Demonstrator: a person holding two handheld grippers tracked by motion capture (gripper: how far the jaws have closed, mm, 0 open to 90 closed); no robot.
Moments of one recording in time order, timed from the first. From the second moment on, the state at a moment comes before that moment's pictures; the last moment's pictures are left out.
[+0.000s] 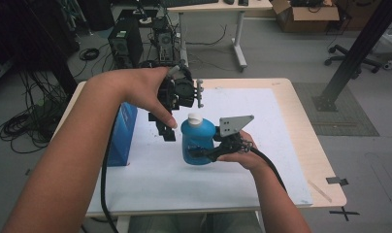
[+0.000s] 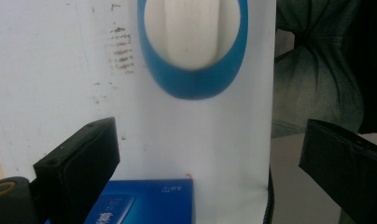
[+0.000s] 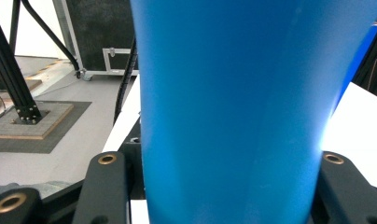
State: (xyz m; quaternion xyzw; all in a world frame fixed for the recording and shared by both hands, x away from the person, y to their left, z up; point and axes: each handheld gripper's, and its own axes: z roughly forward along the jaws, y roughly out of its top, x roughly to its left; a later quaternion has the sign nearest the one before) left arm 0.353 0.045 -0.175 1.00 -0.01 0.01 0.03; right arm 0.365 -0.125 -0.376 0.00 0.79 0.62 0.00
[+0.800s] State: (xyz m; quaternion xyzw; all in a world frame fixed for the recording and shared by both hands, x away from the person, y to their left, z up) left arm 0.344 0.029 -0.176 1.00 -0.02 0.02 0.02; right arm 0.364 -0.105 -0.379 0.00 0.78 0.62 0.00
